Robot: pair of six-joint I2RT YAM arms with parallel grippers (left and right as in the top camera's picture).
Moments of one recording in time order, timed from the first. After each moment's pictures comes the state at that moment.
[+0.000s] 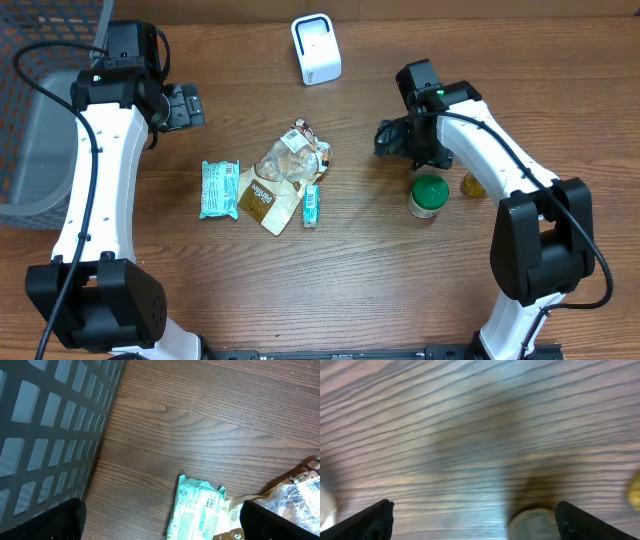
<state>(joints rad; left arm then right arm) 0.05 1.75 1.67 -1.07 -0.16 -0.21 0.29 1.96 1.52 -0.97 -0.03 0.48</state>
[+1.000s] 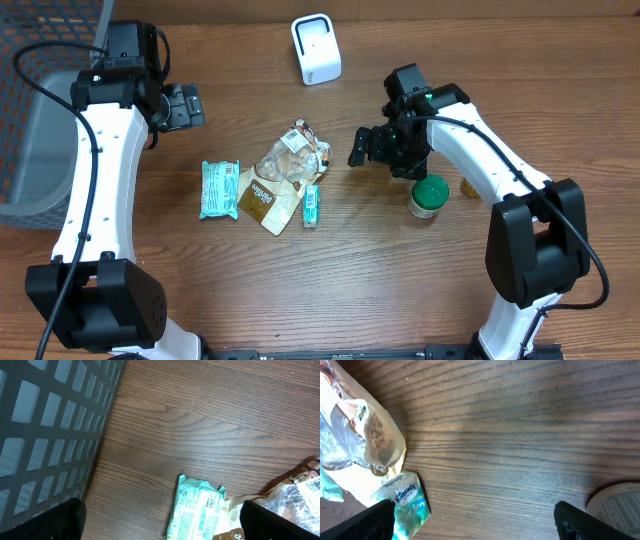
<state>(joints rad) 0.05 1.75 1.67 -1.07 -0.16 -0.21 0.33 1.96 1.52 -1.00 -0.30 0.49</state>
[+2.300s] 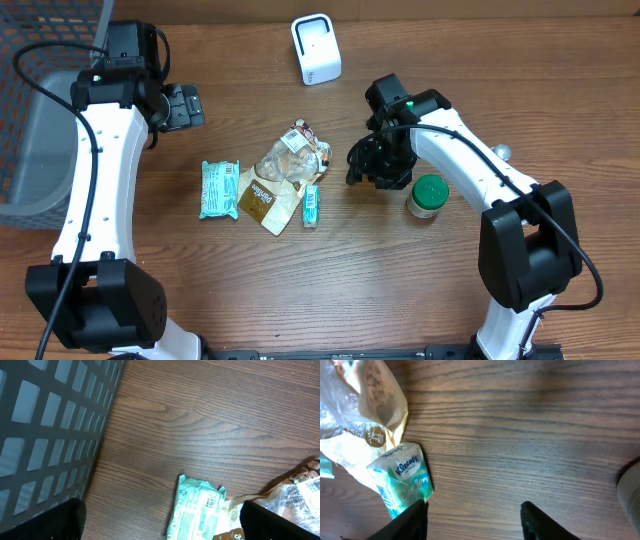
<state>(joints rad) 0.05 1.75 1.67 -1.07 -0.16 -0.21 0.41 1.96 1.52 -1.07 -0.31 0.50</state>
